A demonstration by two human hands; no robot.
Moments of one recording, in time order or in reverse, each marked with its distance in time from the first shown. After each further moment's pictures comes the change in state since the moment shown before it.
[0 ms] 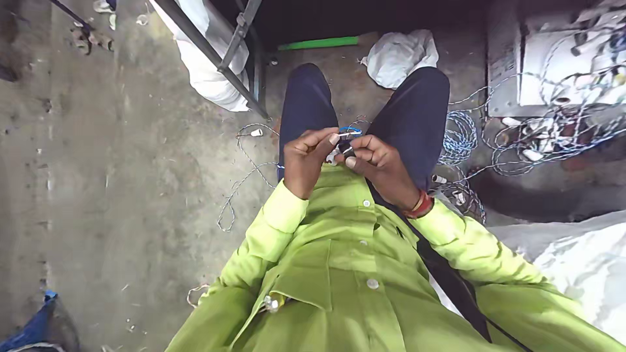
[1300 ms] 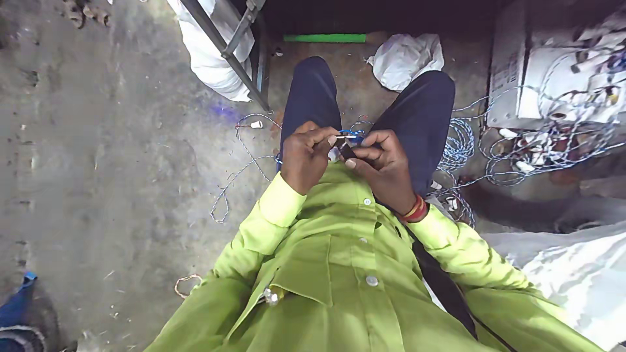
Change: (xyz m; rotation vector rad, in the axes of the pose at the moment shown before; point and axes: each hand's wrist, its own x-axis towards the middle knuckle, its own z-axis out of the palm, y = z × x) left_hand 0.001 -0.001 -0.016 0.509 -0.062 0.261; right_hand -0.001 0.008 0.004 -0.169 0.061 -0.265
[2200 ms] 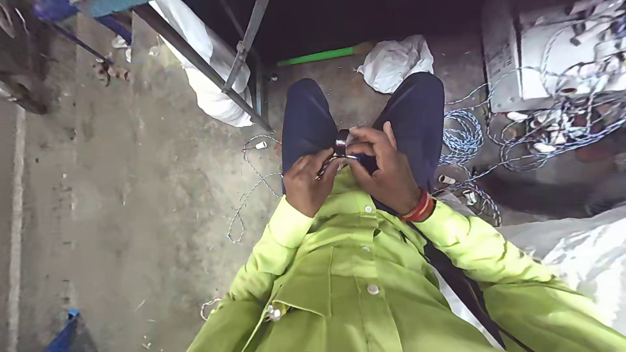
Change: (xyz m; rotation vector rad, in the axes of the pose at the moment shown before) left_hand -0.018 0.008 0.013 0.308 0.180 0.245; right_hand 0.017 -0.016 -0.004 -0.626 0.065 -0.274
